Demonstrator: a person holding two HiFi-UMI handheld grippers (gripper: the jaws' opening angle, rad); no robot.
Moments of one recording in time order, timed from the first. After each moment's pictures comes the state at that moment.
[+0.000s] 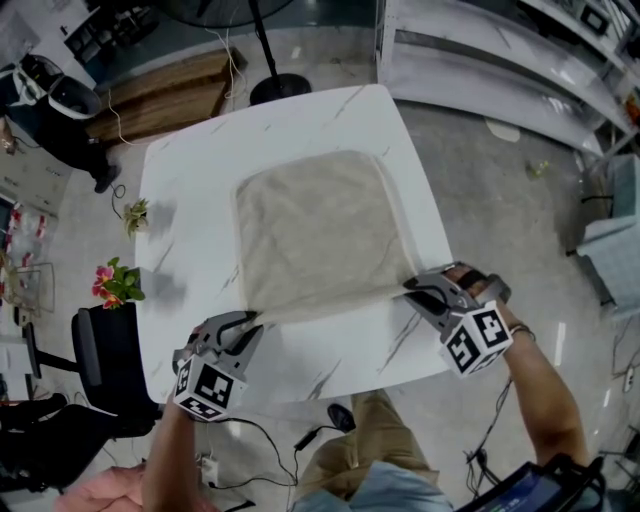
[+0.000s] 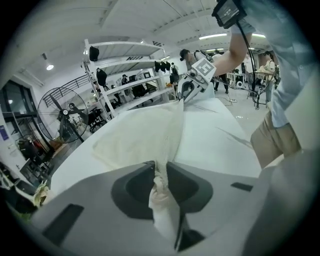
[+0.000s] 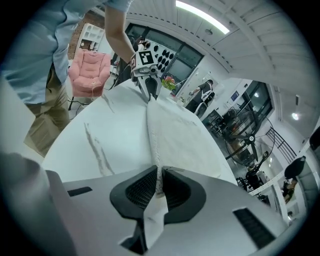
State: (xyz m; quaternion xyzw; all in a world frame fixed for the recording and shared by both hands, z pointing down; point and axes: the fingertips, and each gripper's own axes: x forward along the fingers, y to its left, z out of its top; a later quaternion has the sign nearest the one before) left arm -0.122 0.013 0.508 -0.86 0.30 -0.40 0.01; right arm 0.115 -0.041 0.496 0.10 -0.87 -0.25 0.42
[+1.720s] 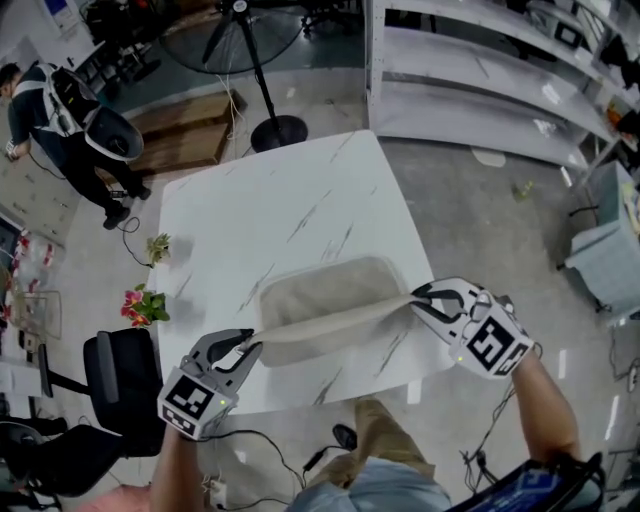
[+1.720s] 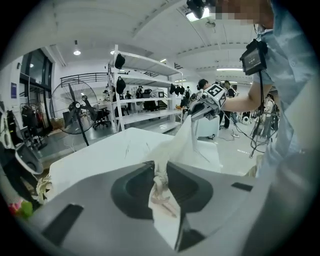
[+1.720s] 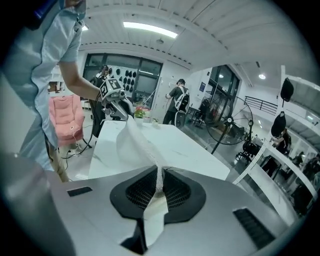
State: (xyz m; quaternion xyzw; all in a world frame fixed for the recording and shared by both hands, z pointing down) left arm -0.114 0.016 0.381 -0.89 0.34 -0.27 -0.08; right arm 0.127 -0.035 0.368 0.20 -0.92 -0.08 0.32
